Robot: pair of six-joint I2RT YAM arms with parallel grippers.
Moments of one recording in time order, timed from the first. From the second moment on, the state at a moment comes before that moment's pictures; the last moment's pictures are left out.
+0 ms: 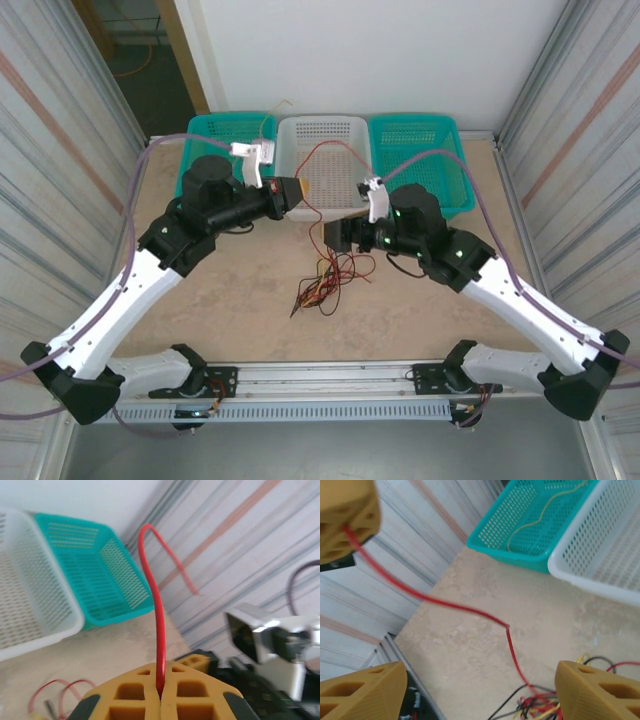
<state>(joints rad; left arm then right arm) -0.65 1.15 1.33 -0.39 0.31 -0.62 0.80 1.12 1.18 -0.46 -0.19 0.50</state>
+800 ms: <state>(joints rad) -0.50 1.20 1.43 -0.29 0.54 -0.80 0.80 1.24 1.25 -0.41 -0.15 0.40</state>
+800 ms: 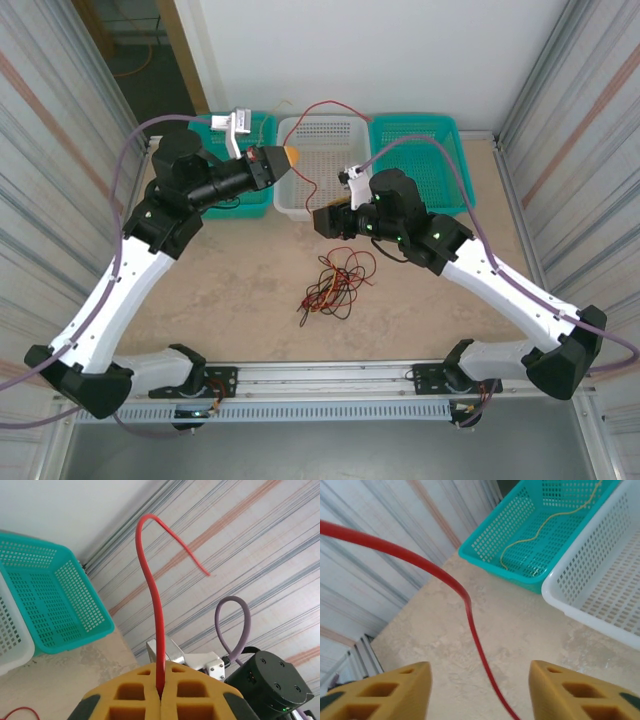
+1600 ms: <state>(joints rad) -0.50 1.29 1.49 -0.35 0.66 -0.82 0.79 1.32 1.49 -0.49 -0.19 0.22</state>
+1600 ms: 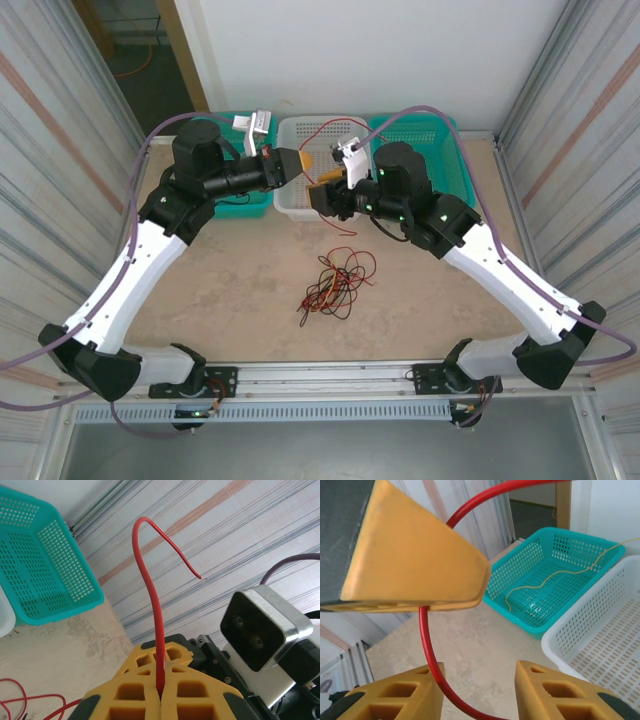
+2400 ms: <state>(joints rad) -0.50 1.16 1.28 -0.40 0.35 -0.68 0.63 1.35 1.66 -0.62 0.00 0.22</state>
